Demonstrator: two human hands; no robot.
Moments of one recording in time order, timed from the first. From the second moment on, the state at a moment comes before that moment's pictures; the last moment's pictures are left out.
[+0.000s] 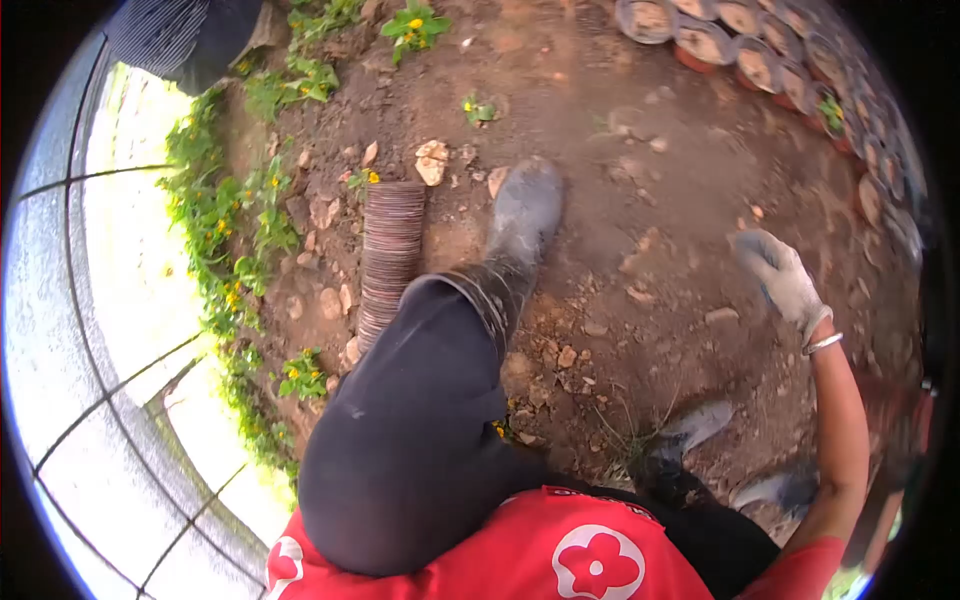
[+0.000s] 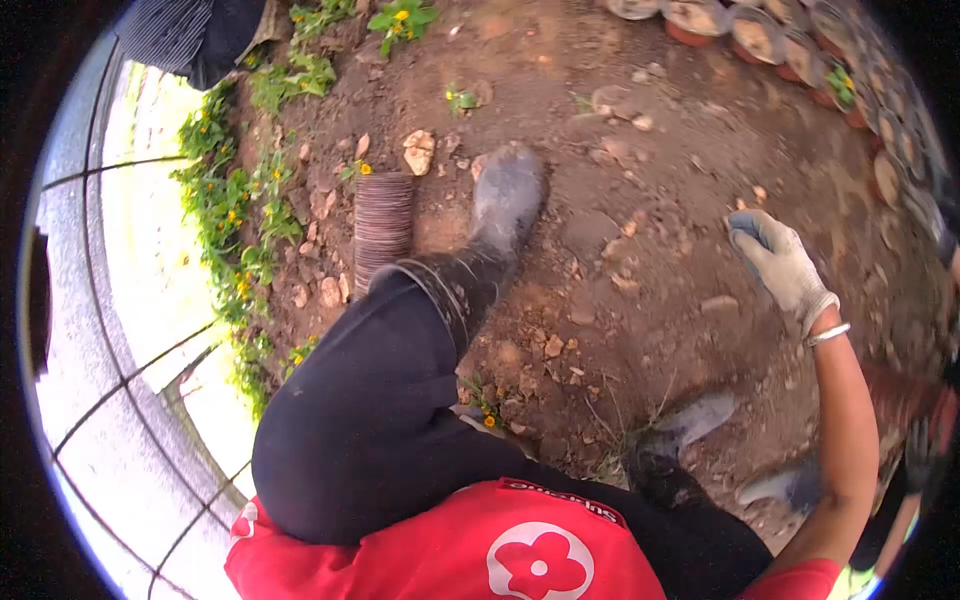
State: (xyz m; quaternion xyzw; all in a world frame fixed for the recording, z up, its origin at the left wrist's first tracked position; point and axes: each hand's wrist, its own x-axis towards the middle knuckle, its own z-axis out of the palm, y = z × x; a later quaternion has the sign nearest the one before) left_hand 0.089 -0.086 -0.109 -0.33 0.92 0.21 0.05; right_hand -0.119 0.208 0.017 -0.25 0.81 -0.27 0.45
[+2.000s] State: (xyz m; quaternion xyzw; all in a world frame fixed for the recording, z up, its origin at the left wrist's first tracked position) left_hand 0.124 -0.150 0.022 -0.10 0.91 0.38 0.12; right_hand 0.039 0.118 -0.022 -0.20 0.89 -0.02 0.41
